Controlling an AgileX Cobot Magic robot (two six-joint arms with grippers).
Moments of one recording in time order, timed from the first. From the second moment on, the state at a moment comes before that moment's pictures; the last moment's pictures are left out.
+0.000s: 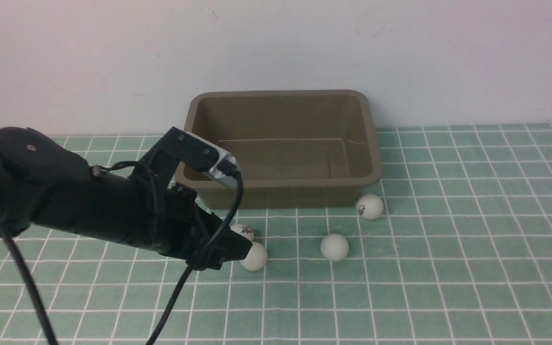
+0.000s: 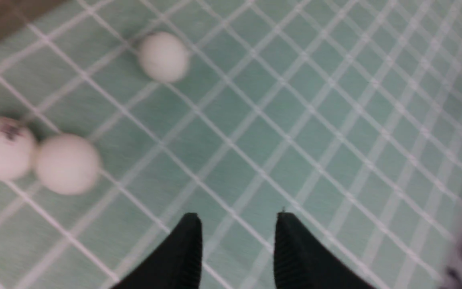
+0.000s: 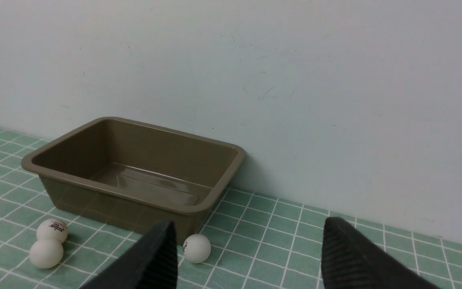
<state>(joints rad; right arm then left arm) 0.00 0.06 -0.47 0.49 0.71 -0.55 -0.26 1.50 -0.87 -1.01 0.69 1.13</state>
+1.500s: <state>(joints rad) 0.00 0.06 -0.47 0.53 0.70 -0.55 -0.29 1.86 -0.88 -1.71 0.31 1.65</state>
